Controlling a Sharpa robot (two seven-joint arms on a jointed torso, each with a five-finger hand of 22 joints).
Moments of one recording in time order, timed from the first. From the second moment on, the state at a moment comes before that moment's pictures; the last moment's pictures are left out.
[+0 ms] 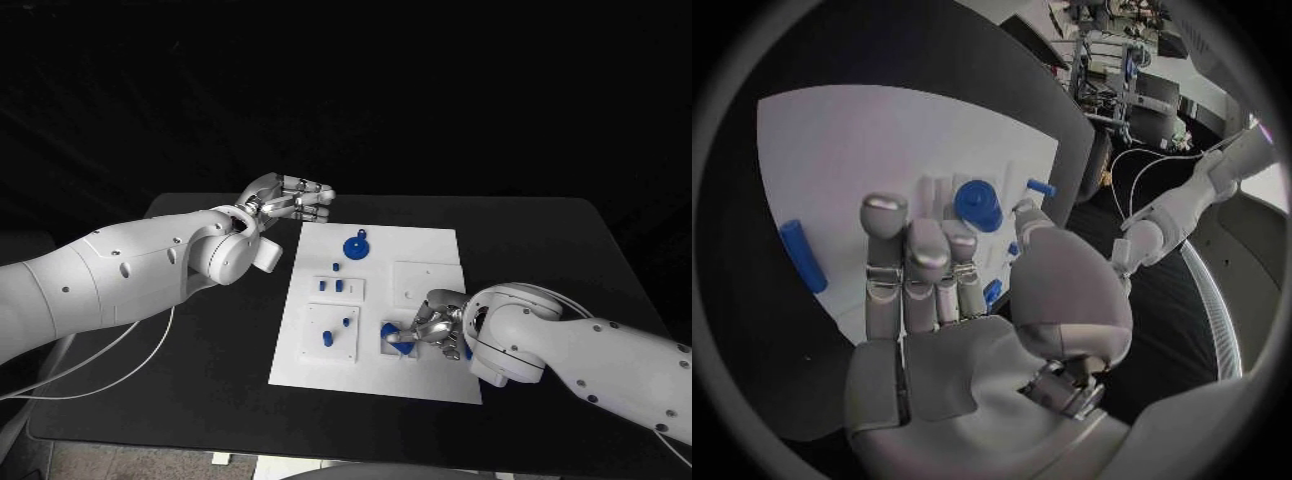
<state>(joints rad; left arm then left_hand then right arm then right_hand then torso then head) 1.27 -0.74 -0.12 1.26 -0.24 -0.22 0.32 1.28 -0.02 -0.05 0.01 0.17 0.92 0.14 0.06 0.06 1.05 0.13 0.06 0.06 1.09 0.15 0.06 0.07 0.07 1.05 0.14 0.08 0.08 0.95 -0.77 0.11 1.65 -1.15 -0.01 -0.69 1.07 -0.15 0.03 0.21 0.09 1.12 0.07 0.07 0.12 1.32 -0.03 1.01 1.14 1.46 -0.09 1.05 1.14 0.08 1.47 -0.11 0.62 1.31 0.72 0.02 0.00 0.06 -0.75</state>
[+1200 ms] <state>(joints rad) 1.27 -0.74 -0.12 1.26 -0.24 -0.22 0.32 1.28 -0.02 -0.05 0.02 0.17 0.92 0.14 0.06 0.06 1.05 0.13 0.06 0.06 1.09 0.15 0.06 0.07 0.07 1.05 0.14 0.08 0.08 0.95 -0.82 0.11 1.70 -1.15 0.00 -0.65 1.01 -0.04 -0.01 0.11 0.12 1.19 0.05 0.07 0.16 1.33 -0.04 1.02 1.13 1.46 -0.09 1.06 1.14 0.08 1.47 -0.11 0.64 1.31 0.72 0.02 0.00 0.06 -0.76</state>
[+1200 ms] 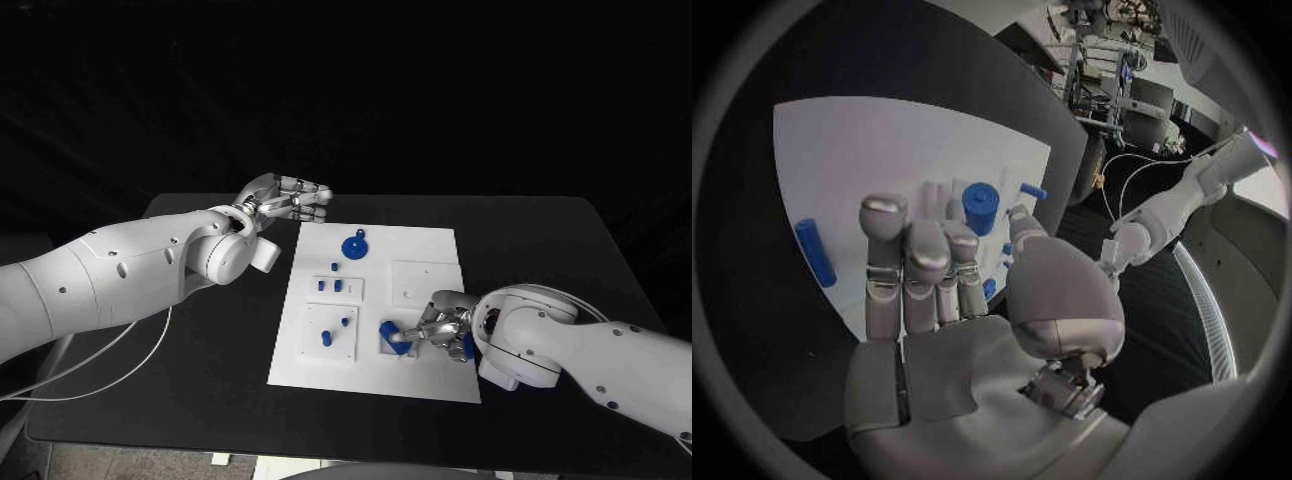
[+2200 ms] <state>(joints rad) 1.27 -0.74 -0.12 1.25 -0.24 -0.22 0.31 1.28 -0.02 -0.05 0.02 0.17 0.92 0.14 0.06 0.06 1.05 0.13 0.06 0.06 1.09 0.15 0.06 0.07 0.07 1.05 0.14 0.08 0.08 0.95 -0.81 0.11 1.70 -1.14 0.05 -0.57 1.16 -0.01 0.18 -0.13 0.09 1.20 0.05 0.07 0.12 1.33 -0.04 1.02 1.14 1.46 -0.09 1.06 1.14 0.08 1.47 -0.11 0.64 1.31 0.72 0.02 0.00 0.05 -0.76</state>
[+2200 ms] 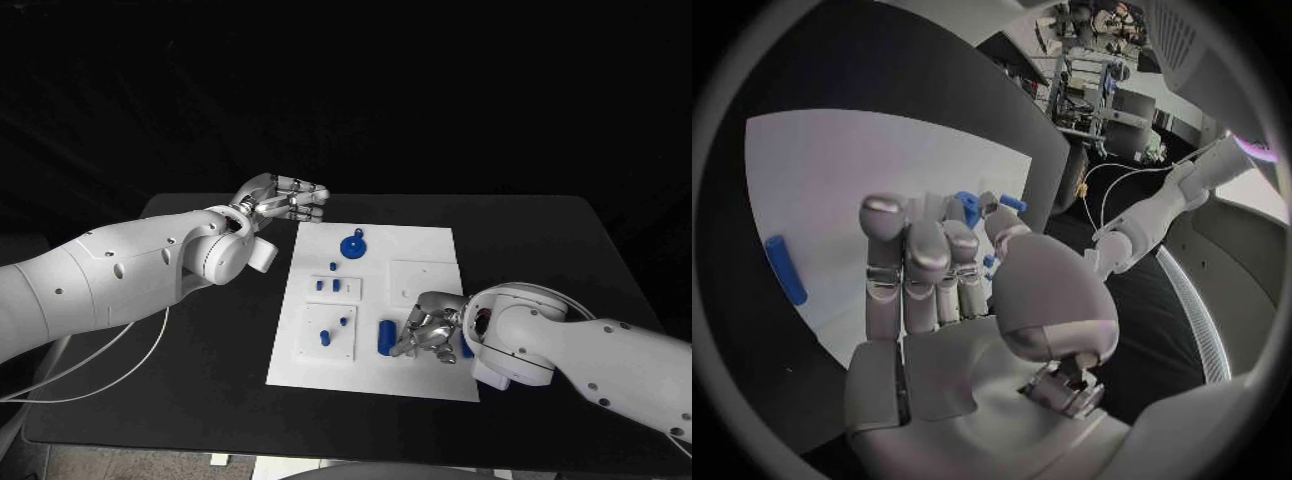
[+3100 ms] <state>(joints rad) 1.27 -0.74 -0.12 1.25 -0.24 -0.22 0.31 1.28 -0.02 -0.05 0.02 0.18 0.92 0.14 0.06 0.06 1.05 0.13 0.06 0.06 1.09 0.15 0.06 0.07 0.07 1.05 0.14 0.08 0.08 0.95 -0.76 0.11 1.67 -1.28 0.05 -0.61 1.09 0.00 0.17 -0.06 0.08 1.28 0.01 0.07 0.15 1.37 -0.06 1.07 1.19 1.46 -0.10 1.07 1.14 0.06 1.47 -0.12 0.68 1.31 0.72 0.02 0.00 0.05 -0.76</state>
